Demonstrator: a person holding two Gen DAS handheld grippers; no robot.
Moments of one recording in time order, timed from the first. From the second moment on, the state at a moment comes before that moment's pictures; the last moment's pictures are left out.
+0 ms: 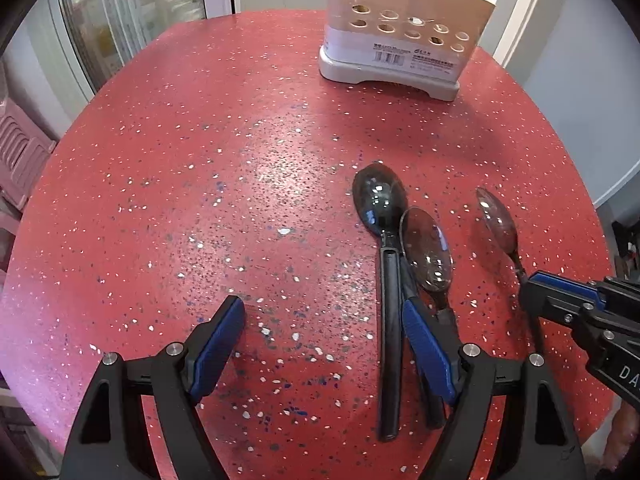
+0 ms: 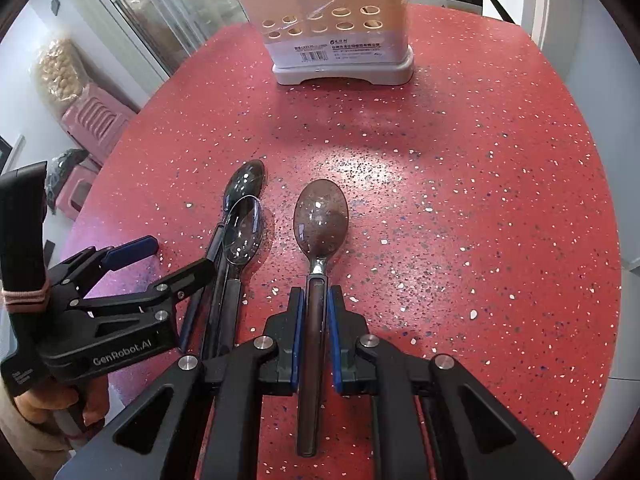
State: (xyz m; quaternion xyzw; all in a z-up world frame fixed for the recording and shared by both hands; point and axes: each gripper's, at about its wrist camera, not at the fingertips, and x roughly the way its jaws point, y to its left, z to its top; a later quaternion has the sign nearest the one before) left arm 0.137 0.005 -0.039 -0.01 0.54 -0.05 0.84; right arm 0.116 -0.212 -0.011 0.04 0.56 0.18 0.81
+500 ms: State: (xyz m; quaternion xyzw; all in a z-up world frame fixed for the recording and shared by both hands) left arm 0.162 -0.003 -0.036 0.02 0.56 -0.08 0.83; right arm 0.119 -0.221 -0.005 0.06 0.56 0.18 0.81
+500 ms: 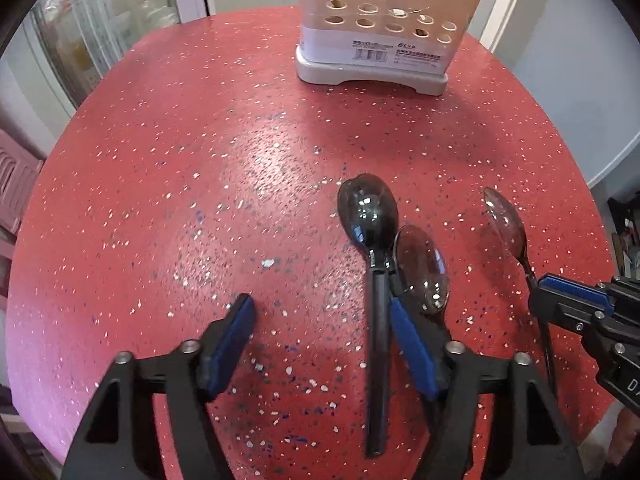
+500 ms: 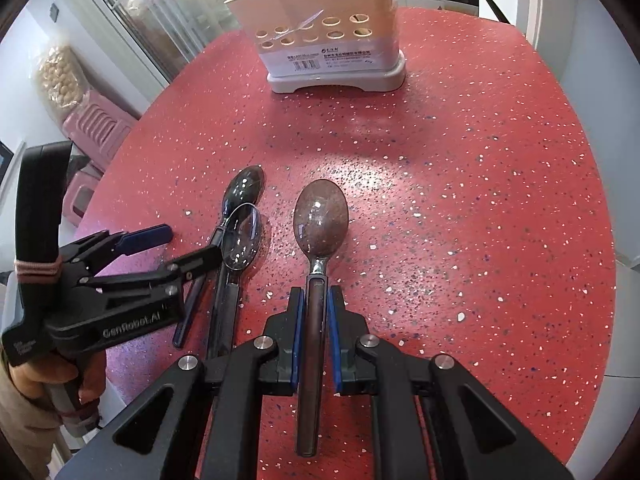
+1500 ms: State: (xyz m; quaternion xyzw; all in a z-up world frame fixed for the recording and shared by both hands) left arm 0.158 -0.018 -0.002 0.00 0.51 -0.13 0.85; right arm 0.123 -0.245 0.007 0.10 0.55 0.20 0.81
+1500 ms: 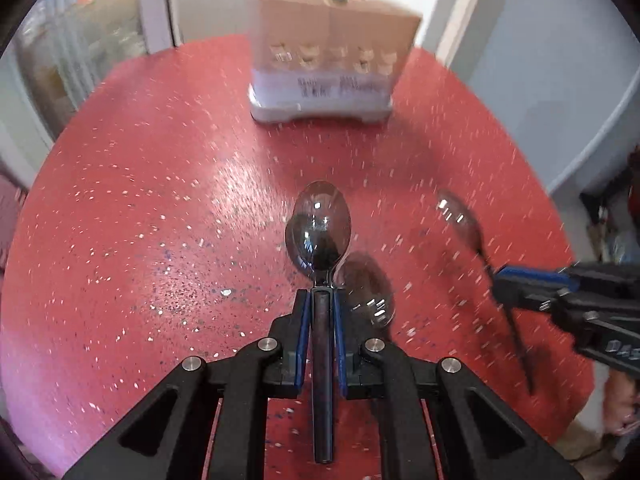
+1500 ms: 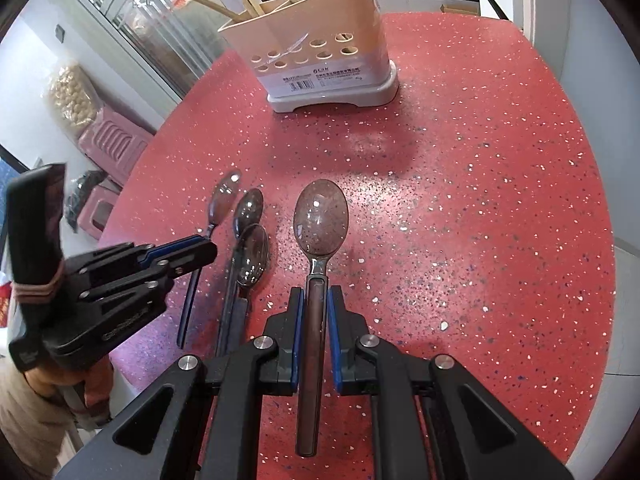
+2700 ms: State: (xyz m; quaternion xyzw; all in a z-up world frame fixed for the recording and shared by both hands) left arm 0.260 0.004 0.135 -0.11 0.32 -0.12 0.93; right arm 0.244 -0.247 0.145 0.09 0.40 0.24 0.88
